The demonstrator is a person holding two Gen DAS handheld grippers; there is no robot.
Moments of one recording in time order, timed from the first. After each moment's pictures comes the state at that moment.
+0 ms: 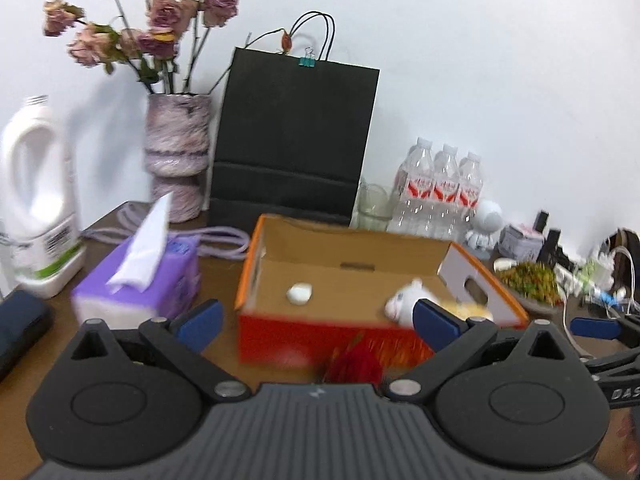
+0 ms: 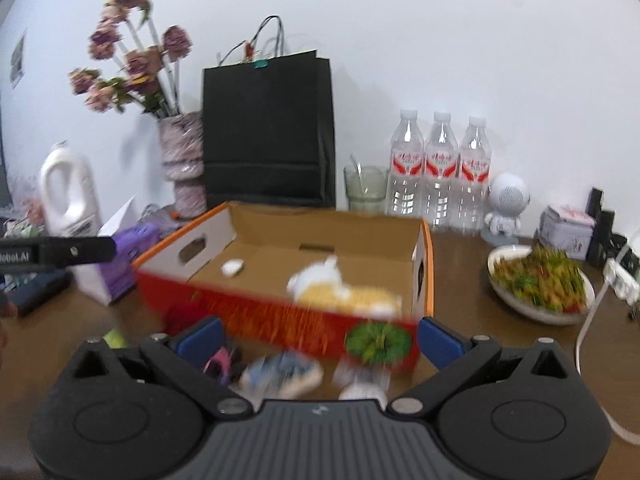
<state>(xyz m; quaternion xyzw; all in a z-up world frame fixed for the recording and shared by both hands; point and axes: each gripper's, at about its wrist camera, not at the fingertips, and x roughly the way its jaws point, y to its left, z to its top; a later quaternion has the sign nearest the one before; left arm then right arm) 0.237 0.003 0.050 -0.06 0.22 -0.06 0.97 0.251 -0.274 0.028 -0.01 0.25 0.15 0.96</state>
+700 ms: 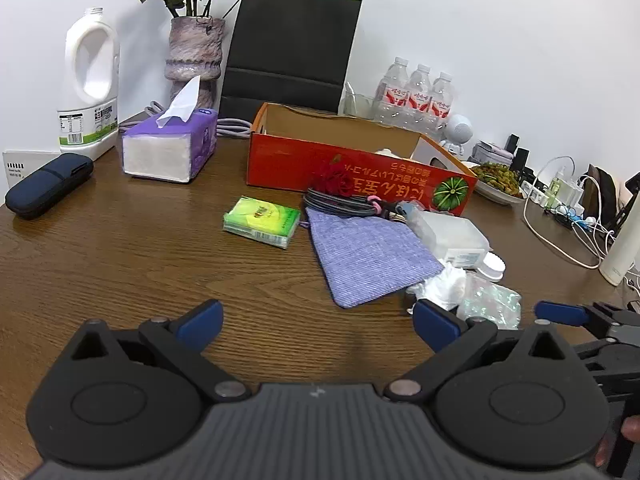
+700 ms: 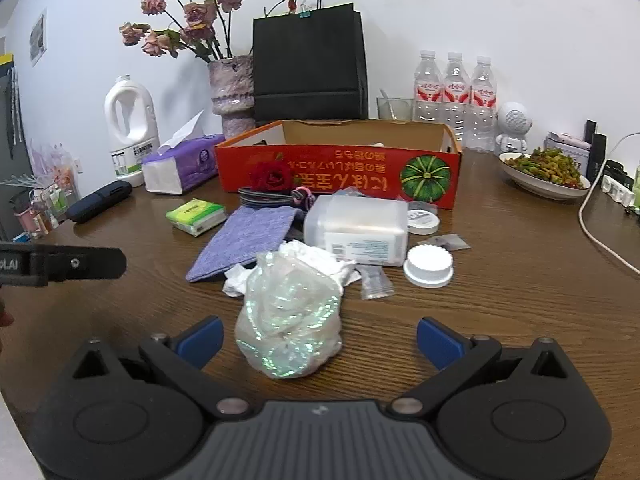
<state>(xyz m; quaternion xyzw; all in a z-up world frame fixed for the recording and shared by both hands) 0.097 0.003 -0.008 -0.07 0.30 -0.08 0.95 0.112 -0.254 -0.040 -0.01 0.29 0.17 0.94</state>
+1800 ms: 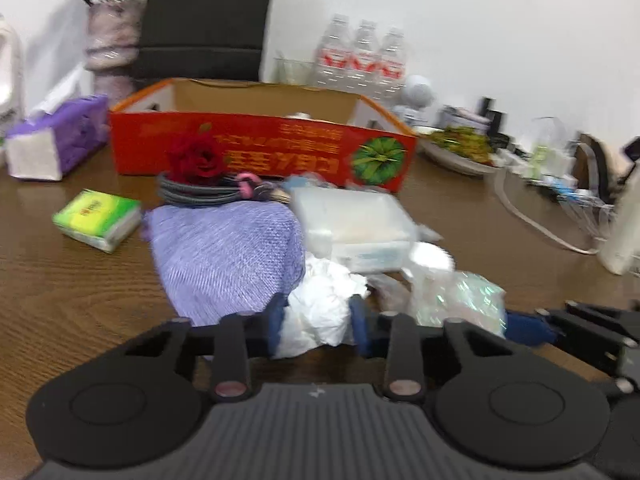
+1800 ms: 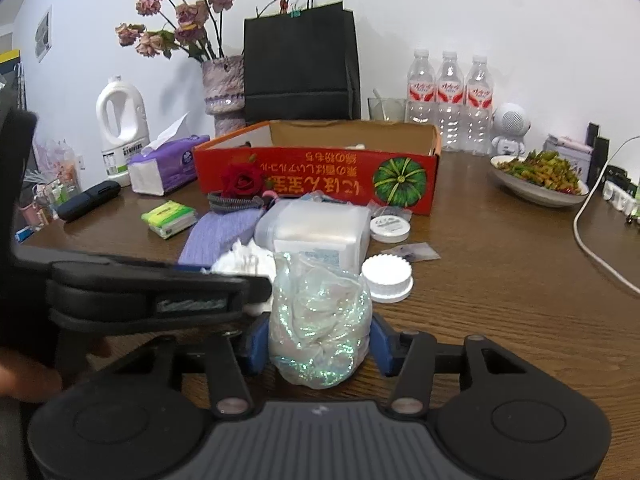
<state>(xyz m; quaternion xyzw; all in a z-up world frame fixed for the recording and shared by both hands) 0.160 -0.119 -0.048 -0.05 0.32 -0.12 0.94 0.135 -0.293 -0.043 -0.02 0.29 0.18 0.94</state>
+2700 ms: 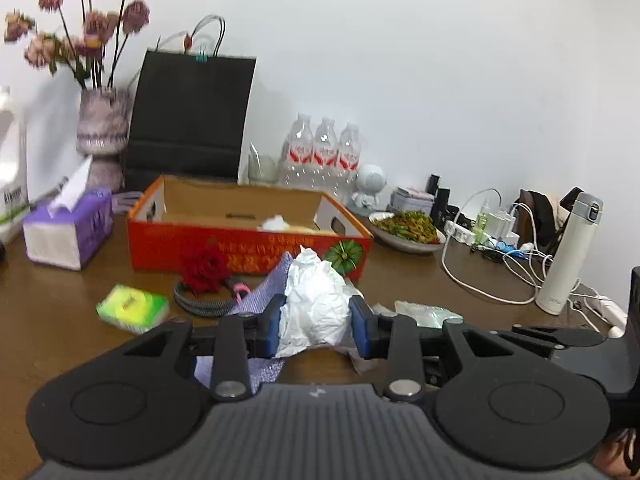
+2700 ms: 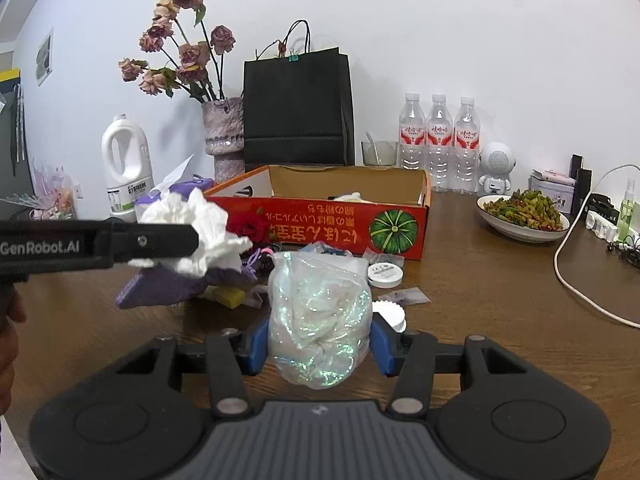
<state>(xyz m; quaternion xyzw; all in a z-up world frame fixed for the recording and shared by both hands) 0.106 -0.076 0.016 -0.05 0.19 -0.17 0.96 0.115 -0.290 -0.011 -0.01 0.24 0.17 0.96</state>
